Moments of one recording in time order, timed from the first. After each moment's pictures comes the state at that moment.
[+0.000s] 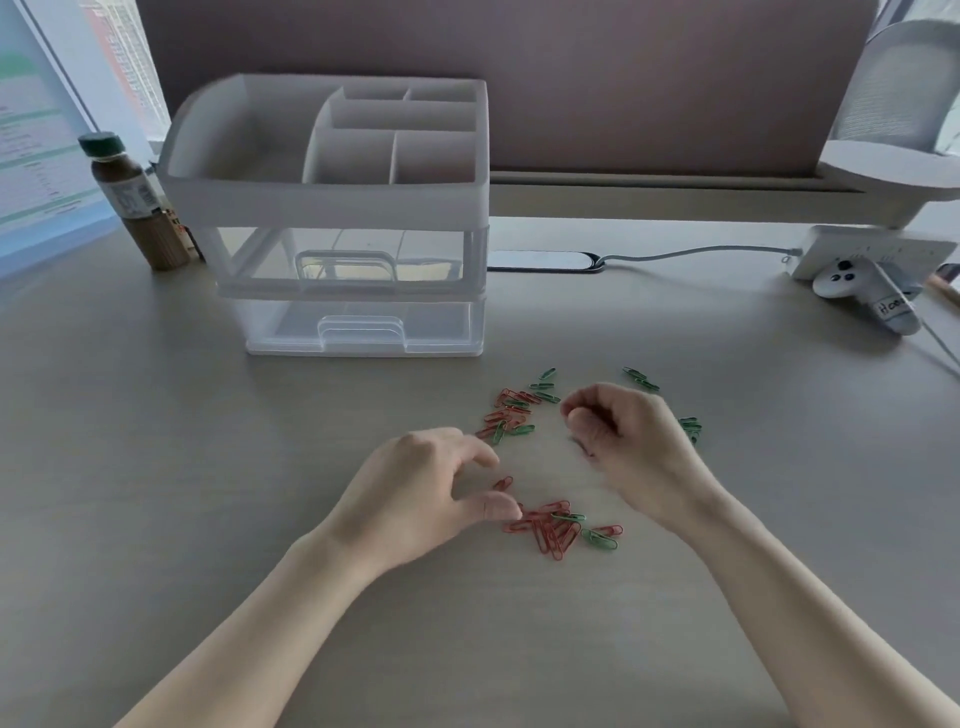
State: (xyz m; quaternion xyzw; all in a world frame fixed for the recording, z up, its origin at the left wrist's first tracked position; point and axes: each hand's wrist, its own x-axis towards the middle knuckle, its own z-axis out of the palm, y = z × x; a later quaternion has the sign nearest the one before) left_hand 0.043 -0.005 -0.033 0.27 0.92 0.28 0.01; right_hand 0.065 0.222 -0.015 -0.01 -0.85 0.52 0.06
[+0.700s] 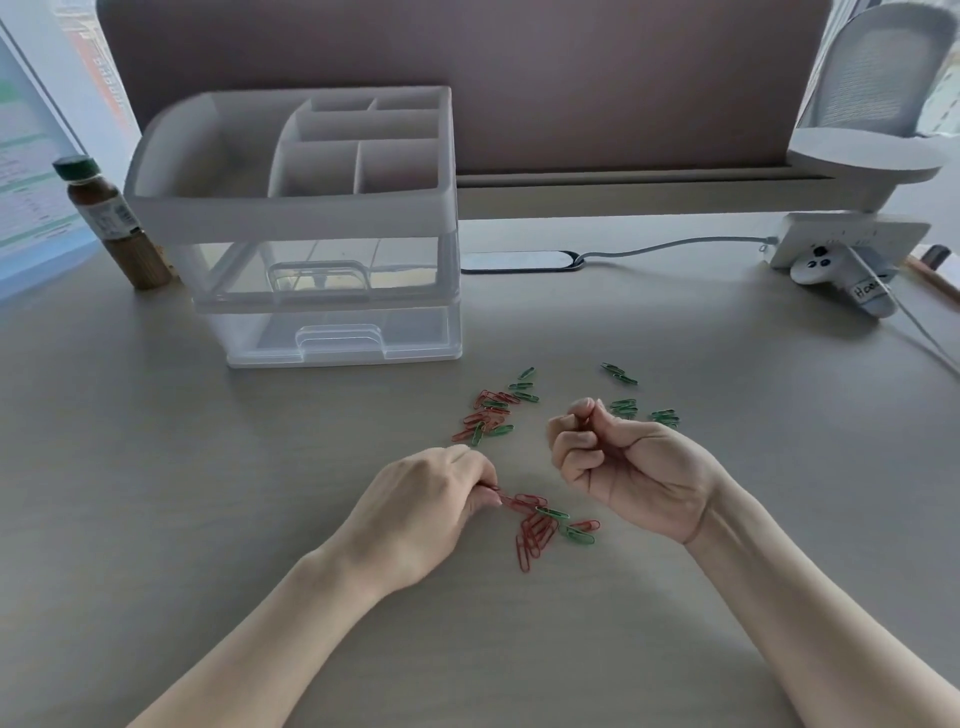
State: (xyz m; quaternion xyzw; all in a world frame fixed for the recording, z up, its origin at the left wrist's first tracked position) left_hand 0.051 0.016 -0.044 0.37 0.90 0.21 -0.08; right_hand 0.069 0.247 -0.020 -0.11 -0.16 0.95 -0.25
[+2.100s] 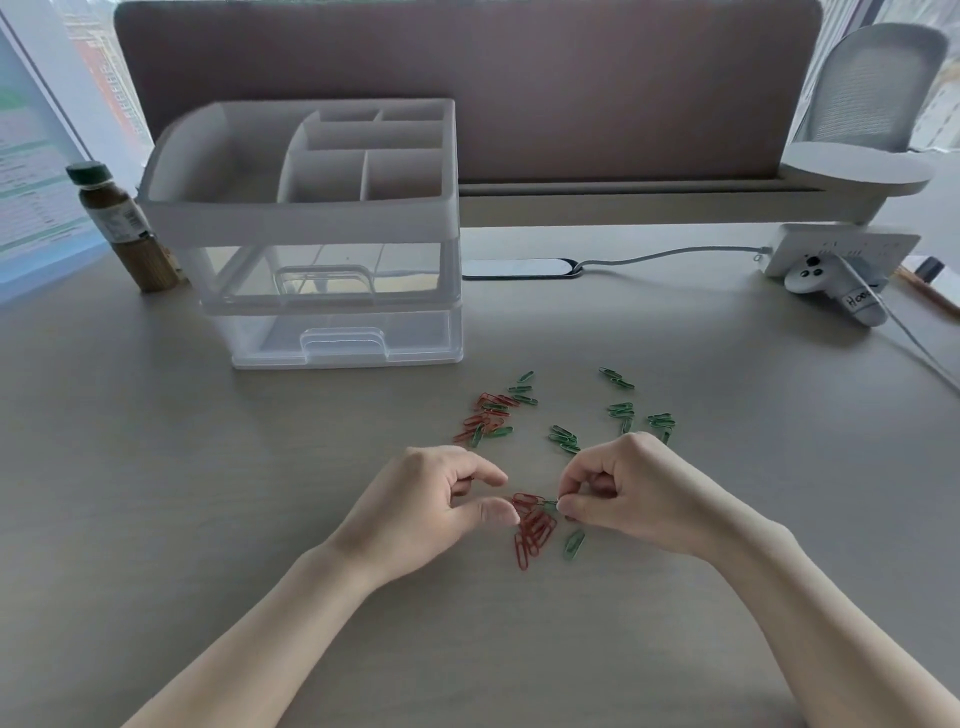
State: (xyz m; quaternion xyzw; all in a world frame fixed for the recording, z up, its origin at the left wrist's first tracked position) left_hand 0.058 0.014 -0.031 0.28 0.87 0.40 0.06; right_hand 0.098 0.253 -0.012 0.10 -0.94 0.33 -0.06
